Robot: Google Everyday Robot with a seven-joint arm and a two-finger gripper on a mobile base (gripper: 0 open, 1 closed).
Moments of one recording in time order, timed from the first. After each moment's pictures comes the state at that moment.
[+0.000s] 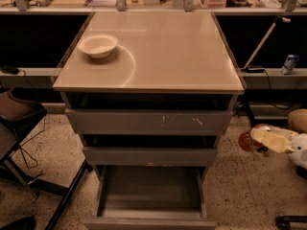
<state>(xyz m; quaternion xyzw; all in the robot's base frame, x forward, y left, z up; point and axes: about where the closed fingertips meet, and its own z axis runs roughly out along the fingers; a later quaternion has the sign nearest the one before) 0.505 -0.338 0.726 -0.09 0.81 0.27 0.51</state>
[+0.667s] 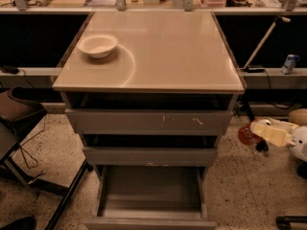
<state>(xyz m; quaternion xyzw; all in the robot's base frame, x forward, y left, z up) 0.509 -0.333 0.754 -0.11 0.80 0.27 0.52</state>
